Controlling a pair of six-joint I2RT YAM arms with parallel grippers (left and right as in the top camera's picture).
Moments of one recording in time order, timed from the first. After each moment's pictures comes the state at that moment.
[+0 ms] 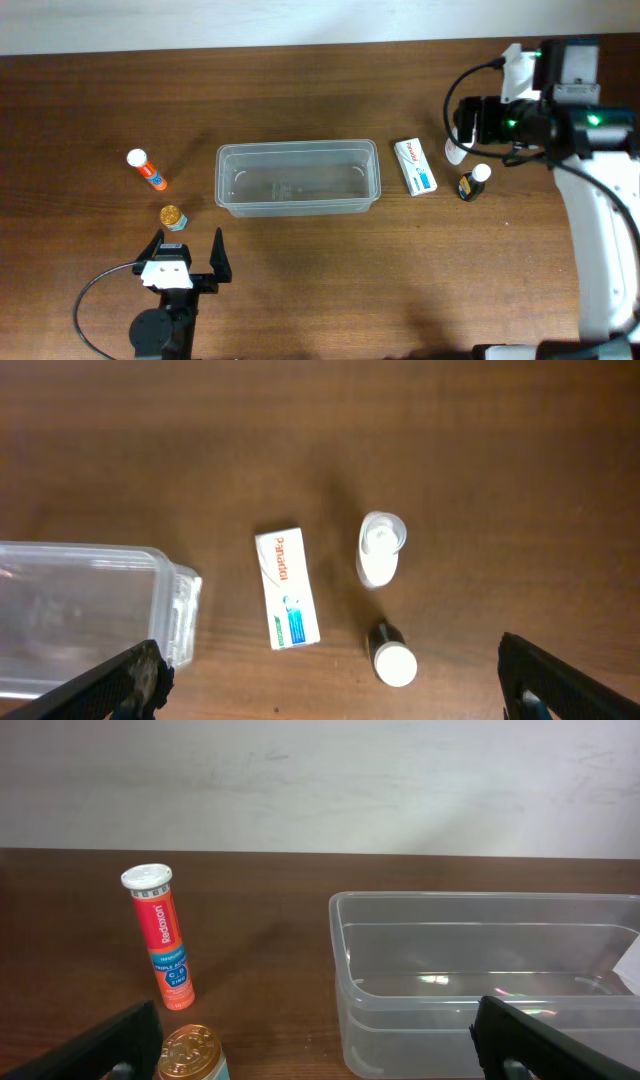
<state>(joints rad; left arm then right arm) 0.01 0.01 0.03 -0.12 0.04 -0.05 -0.05 1.55 1.62 -1.05 -0.13 -0.03</state>
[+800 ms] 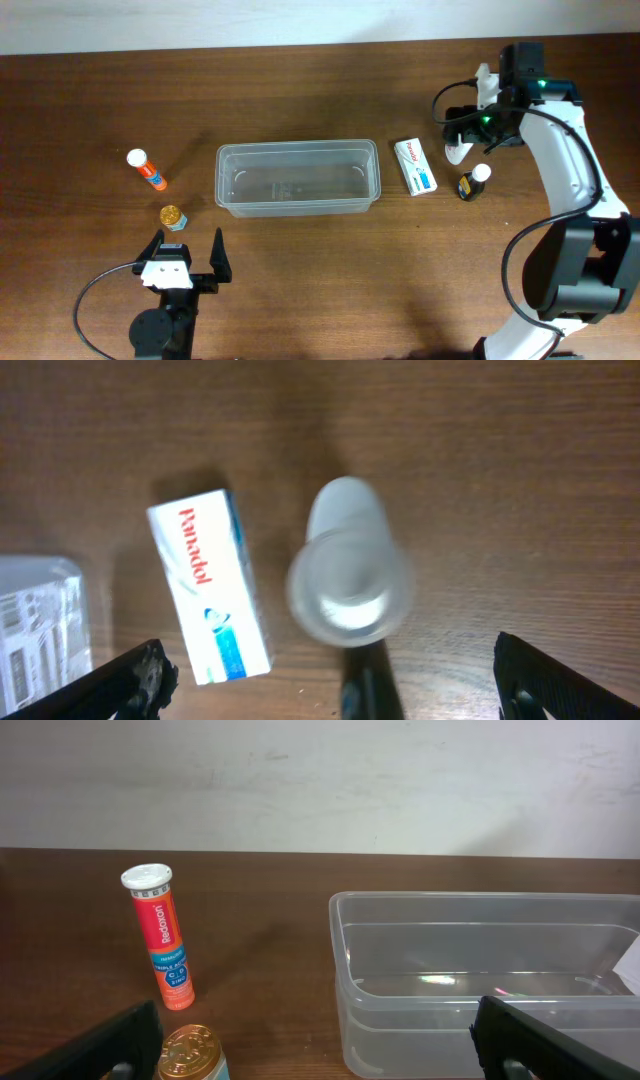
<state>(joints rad) 0.01 0.01 0.03 -0.12 0.04 -0.05 -0.11 1.89 1.62 -0.96 -0.12 -0.07</state>
